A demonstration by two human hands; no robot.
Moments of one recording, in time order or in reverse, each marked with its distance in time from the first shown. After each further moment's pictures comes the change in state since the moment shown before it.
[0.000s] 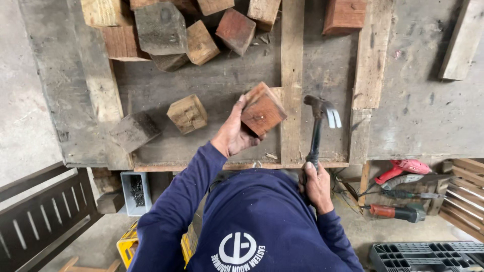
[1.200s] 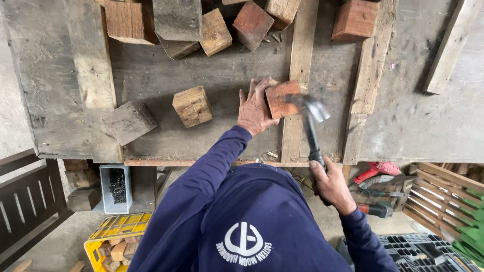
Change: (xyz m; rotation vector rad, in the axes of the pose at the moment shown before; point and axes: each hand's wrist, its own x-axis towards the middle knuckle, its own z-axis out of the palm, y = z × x) left_hand 0.069 -0.011 -0.026 1.385 0.402 0.788; right_hand -0.048 -0.111 0.033 -0.741 -0.018 -0.315
